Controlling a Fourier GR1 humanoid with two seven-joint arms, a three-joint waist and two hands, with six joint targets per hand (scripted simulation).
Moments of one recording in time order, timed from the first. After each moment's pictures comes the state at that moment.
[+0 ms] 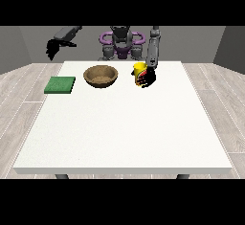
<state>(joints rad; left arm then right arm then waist) -0.42 0.04 0.15 -0.70 -0.06 0.38 -0.96 -0.19 -0.29 -0.27 -1.42 -0.21 0.35 -0.28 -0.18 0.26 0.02</state>
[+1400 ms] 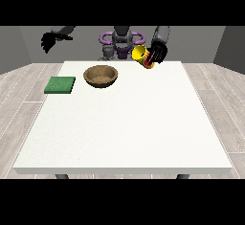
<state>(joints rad) -0.78 0.28 -0.19 -0.66 -0.68 0.53 -0.04 -0.18 -0.34 -0.33 -1.15 -0.22 0.40 -0.26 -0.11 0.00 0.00</state>
